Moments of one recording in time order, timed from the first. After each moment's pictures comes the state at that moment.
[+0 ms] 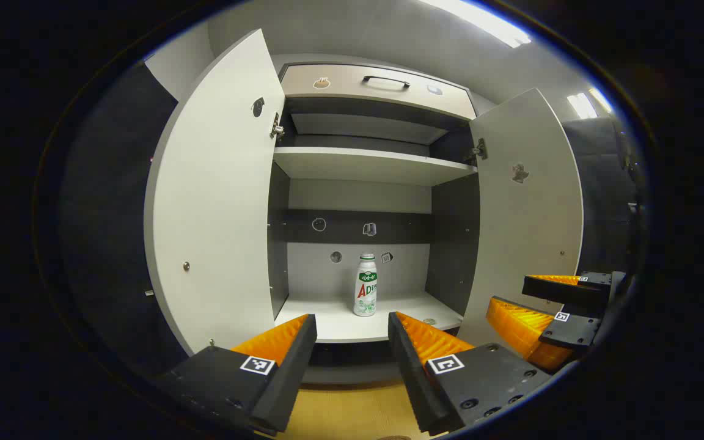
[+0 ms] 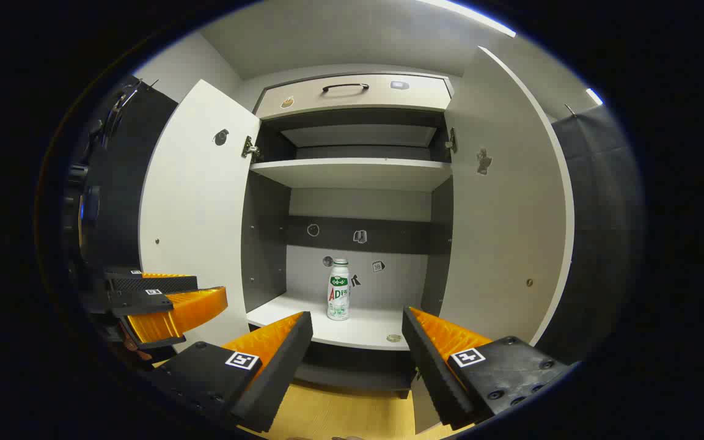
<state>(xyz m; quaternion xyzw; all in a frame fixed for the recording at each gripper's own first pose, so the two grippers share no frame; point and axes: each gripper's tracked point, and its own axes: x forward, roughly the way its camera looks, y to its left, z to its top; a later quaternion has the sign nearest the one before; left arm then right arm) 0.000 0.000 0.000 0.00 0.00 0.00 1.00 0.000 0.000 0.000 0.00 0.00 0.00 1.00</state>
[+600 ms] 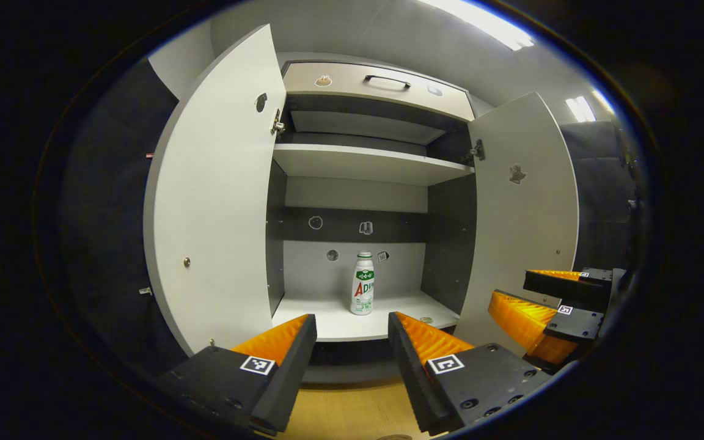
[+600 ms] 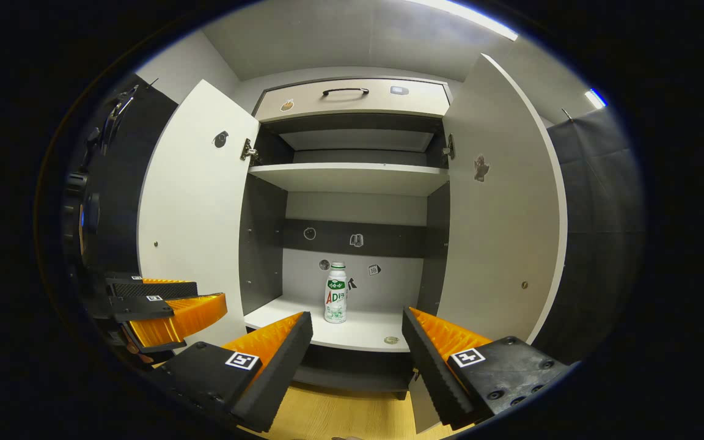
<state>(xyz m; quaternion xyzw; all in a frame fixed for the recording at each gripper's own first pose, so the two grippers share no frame) -0.001 0.005 -0.005 -0.01 0.00 -0.02 1.00 -0.004 0.007 0.004 -0.01 -0.01 -0.01 1.00</state>
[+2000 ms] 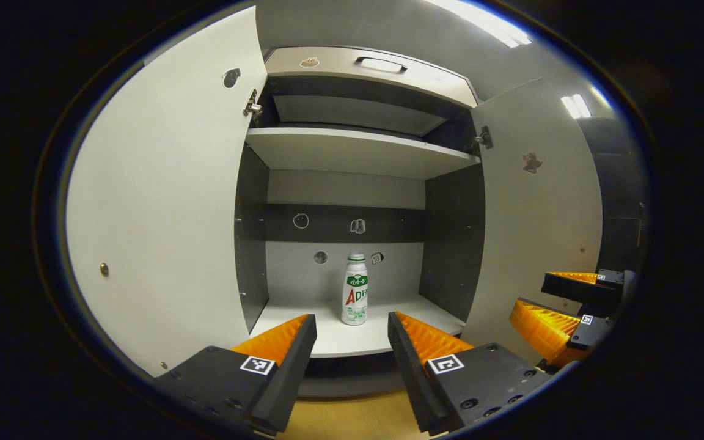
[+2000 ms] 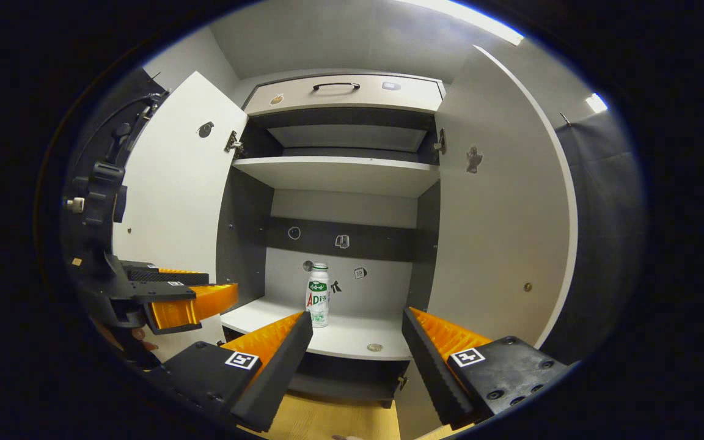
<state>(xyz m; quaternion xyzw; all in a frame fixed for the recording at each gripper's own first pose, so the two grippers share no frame) 0.091 -0.010 -0.010 0.00 0.00 -0.02 1.00 0.039 -0.028 -0.017 -0.02 -0.02 -0.02 1.00</state>
